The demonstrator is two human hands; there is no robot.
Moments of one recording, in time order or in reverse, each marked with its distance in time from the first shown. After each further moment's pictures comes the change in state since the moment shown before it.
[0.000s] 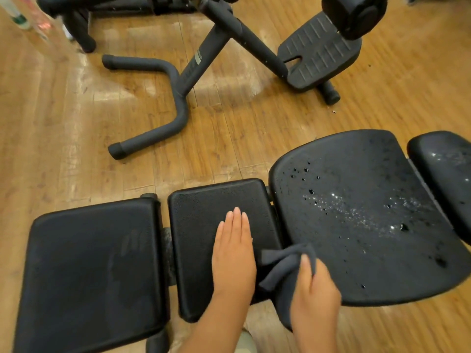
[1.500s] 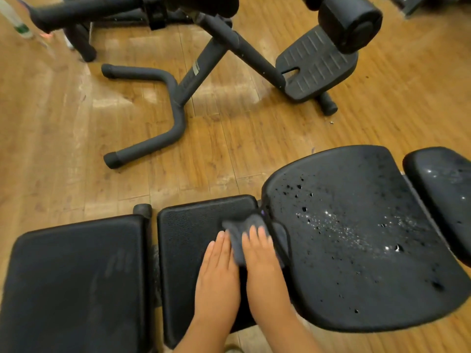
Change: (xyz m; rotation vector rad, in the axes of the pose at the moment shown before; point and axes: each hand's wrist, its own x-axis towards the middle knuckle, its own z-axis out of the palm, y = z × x) left_hand -0.004 -0.013 0.011 0.028 -0.081 0.090; right_hand 0.051 -0.001 0.072 -0.408 -0.362 -0.476
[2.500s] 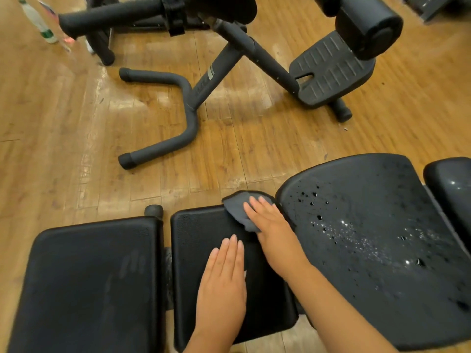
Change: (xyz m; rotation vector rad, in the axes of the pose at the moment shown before) left_hand -0.008 -0.011 -0.009 -0.040 -0.026 -0.063; right_hand 0.072 0.008 -0.035 0.129 0.063 -0.349
